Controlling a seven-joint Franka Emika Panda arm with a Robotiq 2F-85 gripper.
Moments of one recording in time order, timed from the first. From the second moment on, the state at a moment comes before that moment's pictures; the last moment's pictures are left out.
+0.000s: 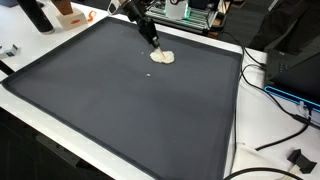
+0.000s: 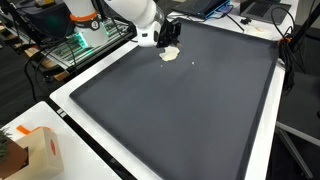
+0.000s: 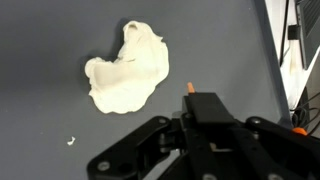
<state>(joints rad) 0.00 0.16 -0.05 -2.41 1.13 2.31 -0.47</state>
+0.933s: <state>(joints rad) 0.05 0.01 0.03 -2.52 0.64 2.55 -0.04</state>
